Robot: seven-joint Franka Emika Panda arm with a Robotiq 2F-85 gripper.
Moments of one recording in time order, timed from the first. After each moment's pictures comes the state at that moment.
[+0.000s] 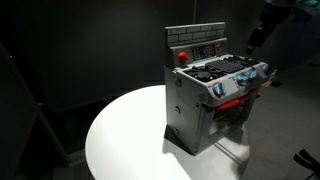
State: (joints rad) arm -0.02 -0.12 -0.06 -2.23 -0.23 2.39 -0.06
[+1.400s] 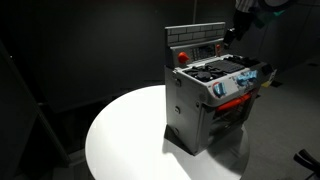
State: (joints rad) arm -0.01 0.17 -0.06 -1.91 -0.44 2.42 0.16
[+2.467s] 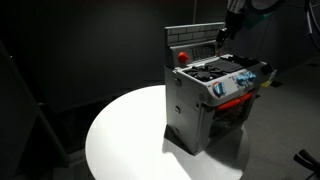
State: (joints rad) arm 0.03 0.26 -0.09 -1.80 -0.44 2.41 0.17
